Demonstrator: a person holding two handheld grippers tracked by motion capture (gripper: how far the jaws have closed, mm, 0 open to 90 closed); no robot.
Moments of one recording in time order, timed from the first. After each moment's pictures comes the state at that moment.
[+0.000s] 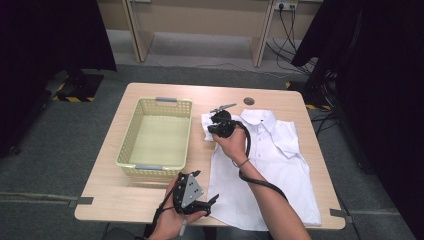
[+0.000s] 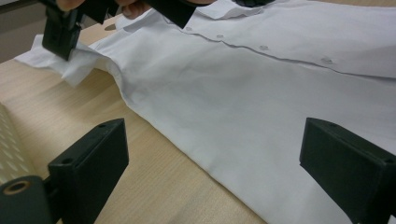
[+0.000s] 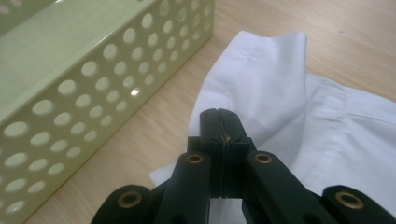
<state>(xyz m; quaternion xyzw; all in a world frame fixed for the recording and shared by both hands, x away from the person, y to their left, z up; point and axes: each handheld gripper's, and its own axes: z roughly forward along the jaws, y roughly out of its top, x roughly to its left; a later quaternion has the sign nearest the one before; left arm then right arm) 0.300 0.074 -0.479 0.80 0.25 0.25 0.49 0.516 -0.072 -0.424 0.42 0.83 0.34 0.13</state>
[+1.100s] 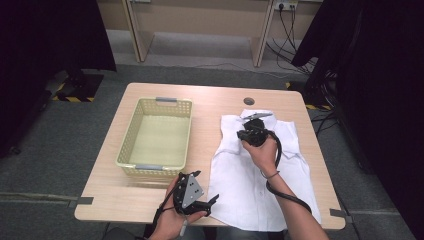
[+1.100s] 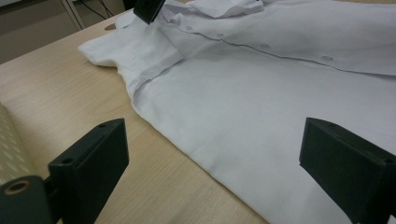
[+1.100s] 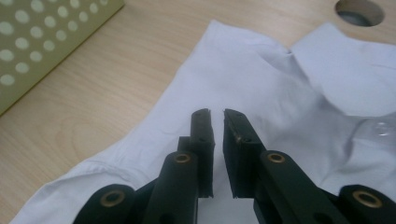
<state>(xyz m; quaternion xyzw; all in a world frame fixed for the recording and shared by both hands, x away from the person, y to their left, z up) 0.300 0.072 -0.479 0.80 0.25 0.26 0.48 0.491 -0.165 -0.425 0.48 0.79 0.34 0.17</state>
